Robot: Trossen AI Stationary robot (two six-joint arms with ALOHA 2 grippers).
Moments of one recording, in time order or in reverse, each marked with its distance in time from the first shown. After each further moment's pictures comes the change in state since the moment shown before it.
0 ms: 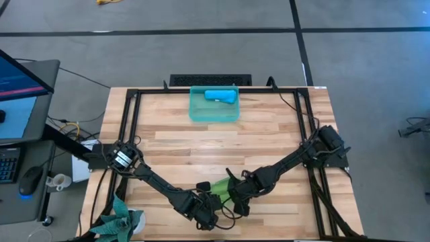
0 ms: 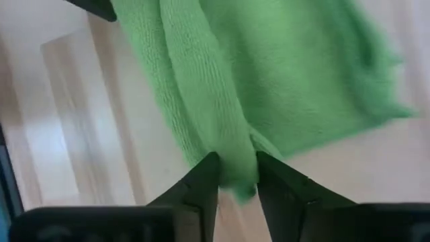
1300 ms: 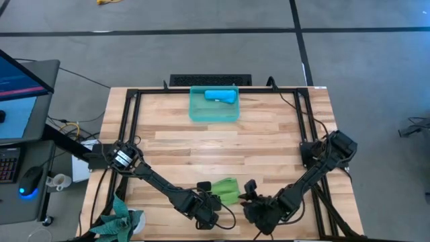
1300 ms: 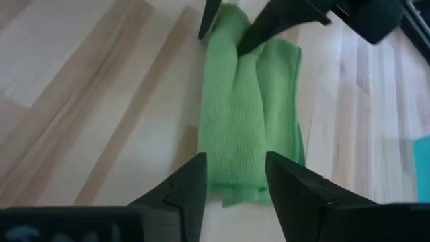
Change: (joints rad) left arm 0.013 0.000 -0.001 -0.010 0.018 0.068; right arm 0.302 -0.061 -0.098 0.153 0.672 -0.661
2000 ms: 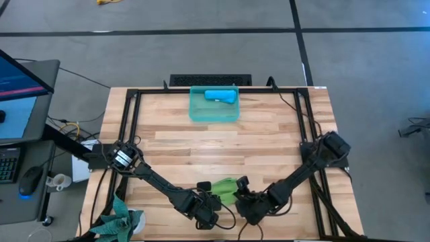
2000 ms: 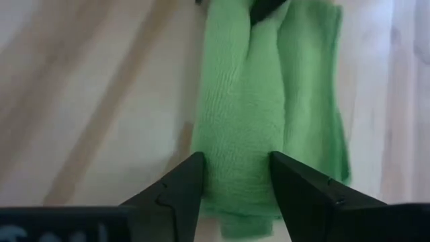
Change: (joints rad) left arm 0.000 0.000 0.000 0.000 -0.002 -0.002; right arm -0.109 0.060 0.000 0.072 -0.156 -0.026
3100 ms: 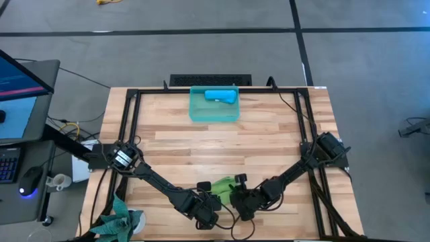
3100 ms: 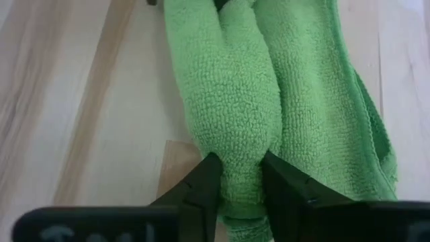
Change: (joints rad) left arm 0.000 0.000 0.000 0.003 -0.002 0.000; right arm -0.078 0.086 0.006 0.003 -0.126 0.230
